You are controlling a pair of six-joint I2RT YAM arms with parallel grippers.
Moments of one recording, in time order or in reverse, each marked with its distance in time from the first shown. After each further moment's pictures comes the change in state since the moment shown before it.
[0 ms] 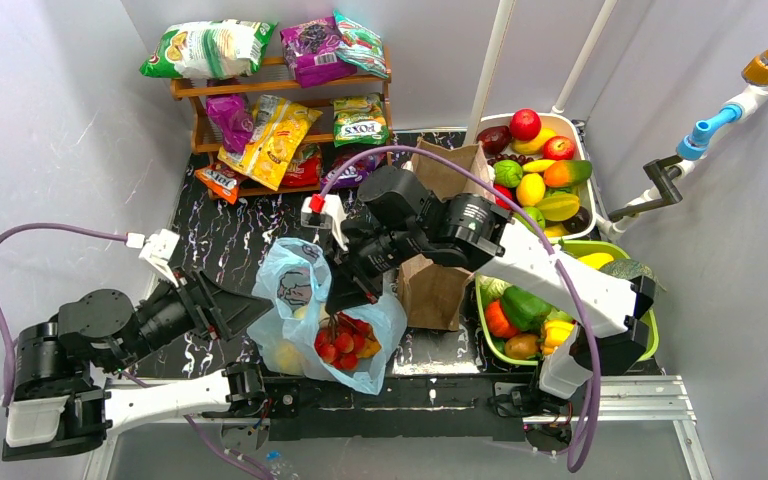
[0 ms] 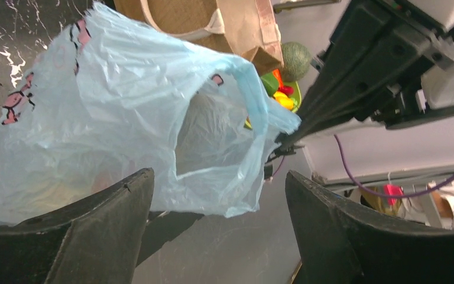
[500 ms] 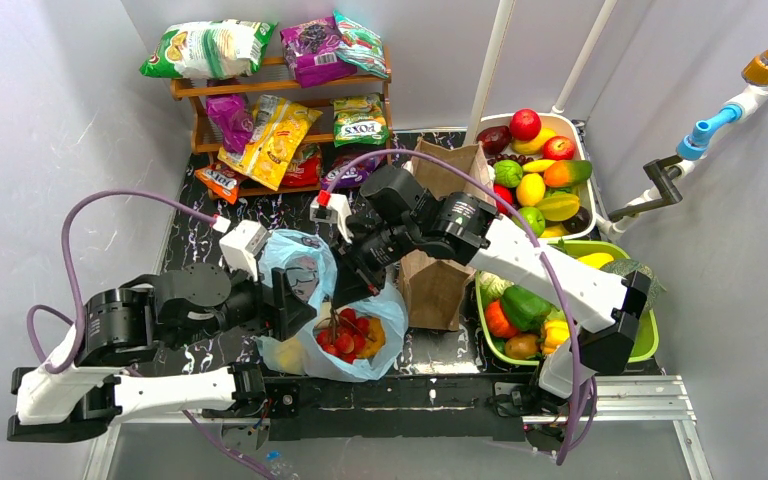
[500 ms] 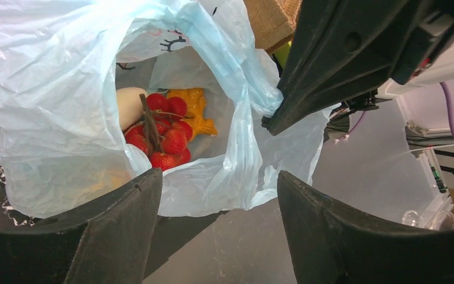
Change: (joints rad) left arm 0.000 0.239 0.024 -0.061 0.087 0.153; right arm -0.083 0.004 -0.141 0.074 -0.079 0.034
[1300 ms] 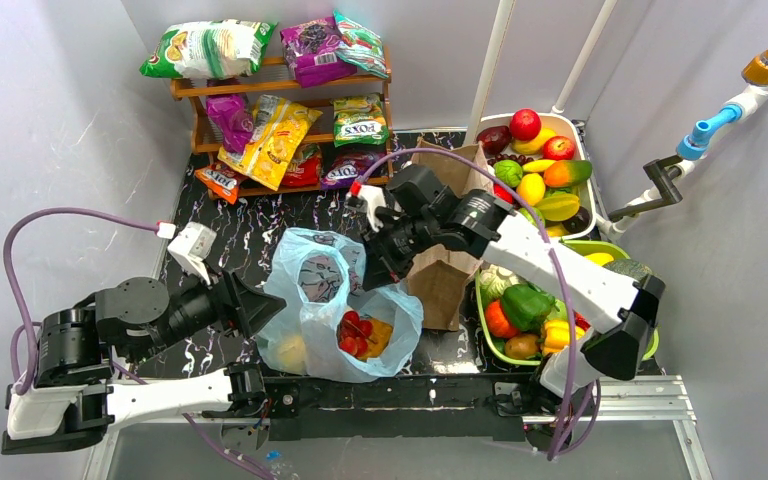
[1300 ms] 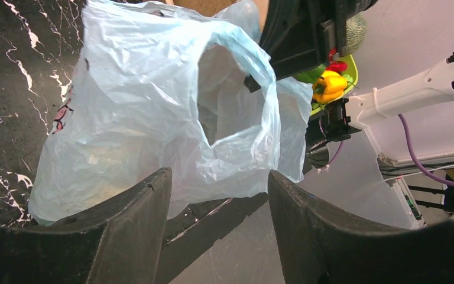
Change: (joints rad) left arm 0.000 -0.138 -0.010 0.040 -0.080 0.040; right arm -0.125 -0.051 -0.173 -0.029 0.112 0.003
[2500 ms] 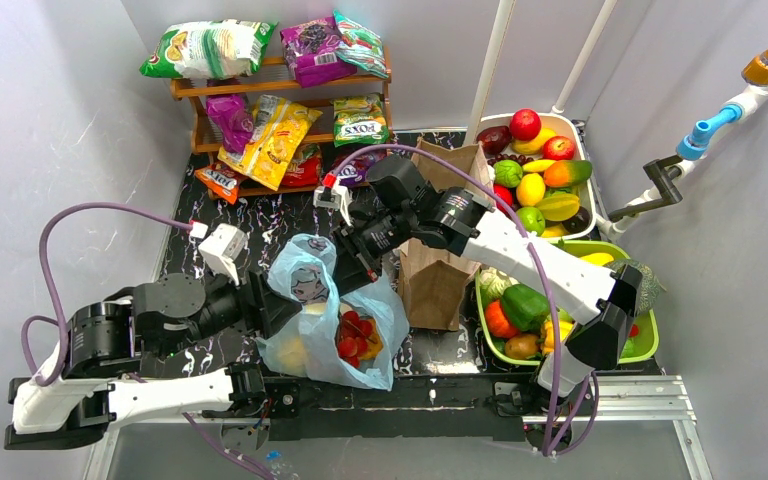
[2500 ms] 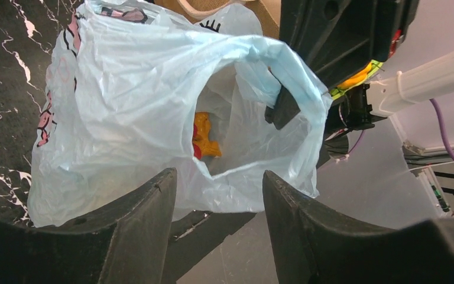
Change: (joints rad) left arm 0.000 0.031 -0.071 0.034 0.018 0.011; right arm 0.026 0.072 0.080 0.186 -0.306 0.115
